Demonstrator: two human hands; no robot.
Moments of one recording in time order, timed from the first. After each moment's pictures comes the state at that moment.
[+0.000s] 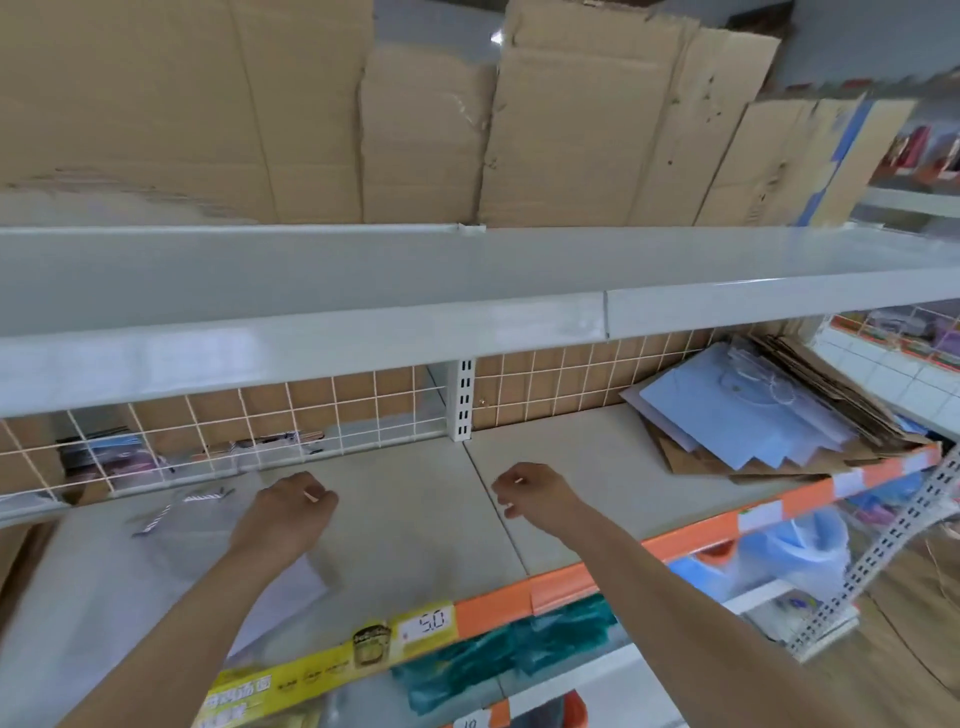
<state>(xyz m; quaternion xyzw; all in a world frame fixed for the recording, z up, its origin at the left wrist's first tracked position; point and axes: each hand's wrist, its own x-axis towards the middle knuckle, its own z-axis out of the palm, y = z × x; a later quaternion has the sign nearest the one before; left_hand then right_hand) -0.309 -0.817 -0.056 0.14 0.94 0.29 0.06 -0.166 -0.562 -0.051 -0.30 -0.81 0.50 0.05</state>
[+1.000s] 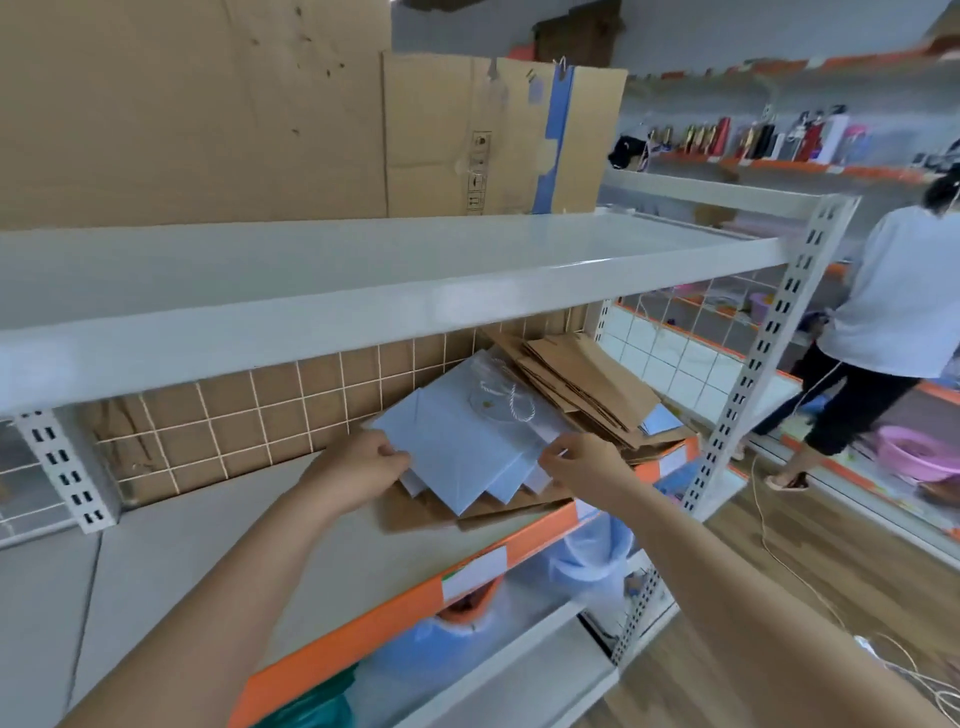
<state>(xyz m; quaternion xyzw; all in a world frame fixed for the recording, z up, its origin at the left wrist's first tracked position) -0.145 -0.327 -0.014 0.35 0.88 0.29 0.13 0.060 -0.143 -0.005 -0.40 -0.85 0.34 0.11</state>
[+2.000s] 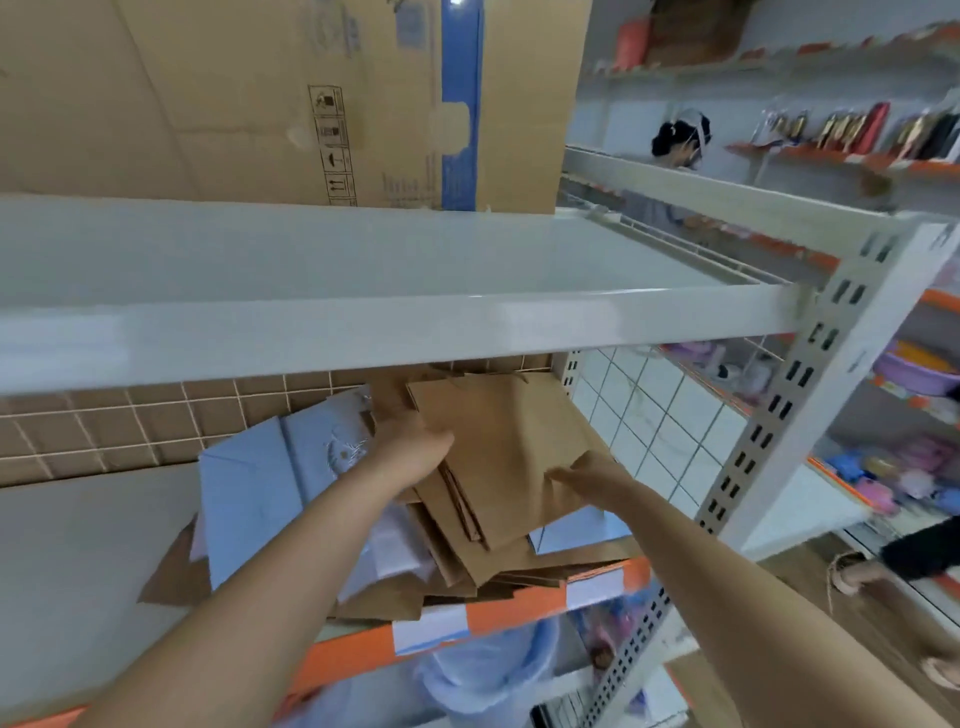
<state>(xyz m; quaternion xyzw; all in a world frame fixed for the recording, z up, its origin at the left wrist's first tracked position) -0.060 0.001 -0.003 0.19 0.89 0.39 0.16 0.045 0.224 -0.061 -0.41 -0.86 0.29 -0.03</state>
